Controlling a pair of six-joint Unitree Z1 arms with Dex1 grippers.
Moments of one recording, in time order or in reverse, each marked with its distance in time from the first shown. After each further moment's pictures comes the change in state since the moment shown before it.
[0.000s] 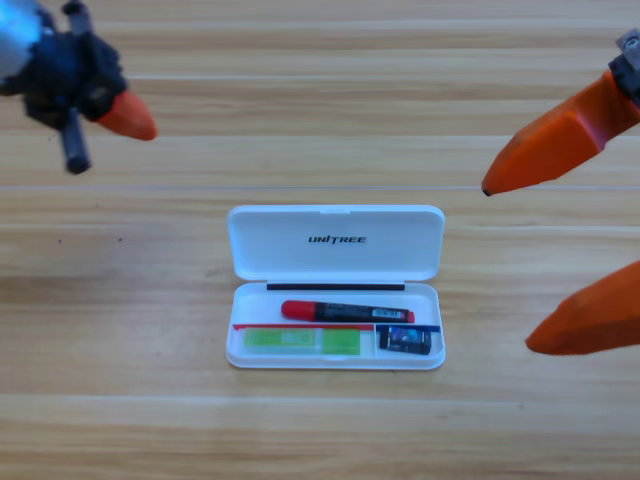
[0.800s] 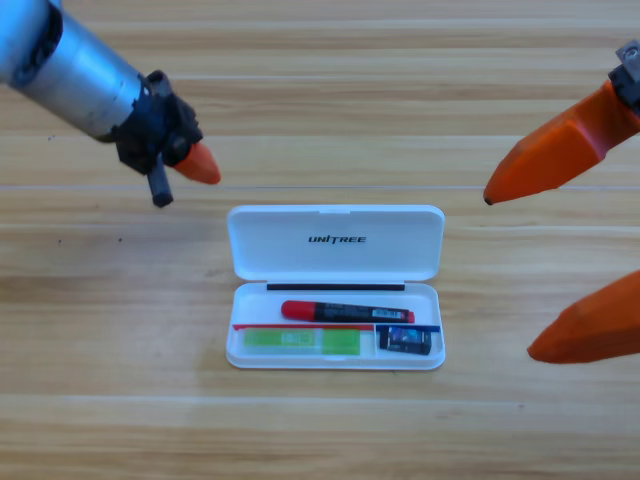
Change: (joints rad) arm 0 0.043 0.262 -0.001 -0.178 -0.113 -0.020; arm 1 0.000 0.000 0.009 0.000 0.002 0.002
